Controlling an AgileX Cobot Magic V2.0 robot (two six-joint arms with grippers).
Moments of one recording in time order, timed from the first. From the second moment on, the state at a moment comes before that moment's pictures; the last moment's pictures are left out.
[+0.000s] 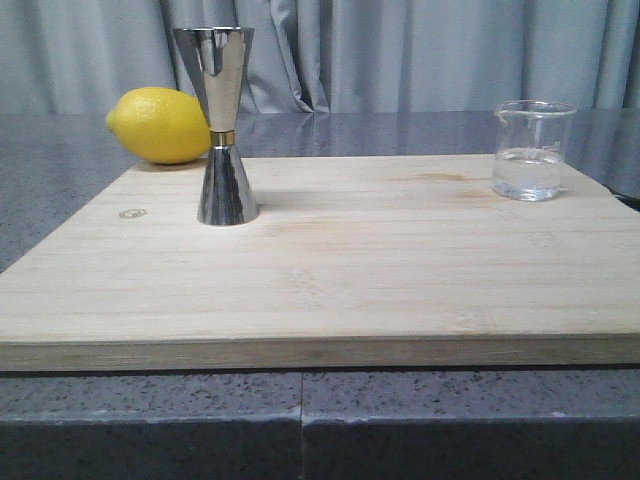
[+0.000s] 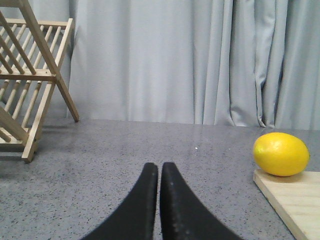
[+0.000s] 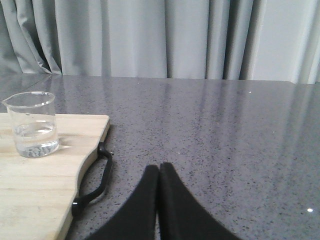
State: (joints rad) left arm -0.04 -0.01 0.00 -0.02 -0.08 -0.02; right arm -0.07 -0.01 0.01 -0.01 0.03 -0.02
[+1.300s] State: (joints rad) left arm -0.38 0.64 -0.54 -0.22 0.20 0.10; right arm -0.07 0.68 -0.68 0.11 0.42 -0.07
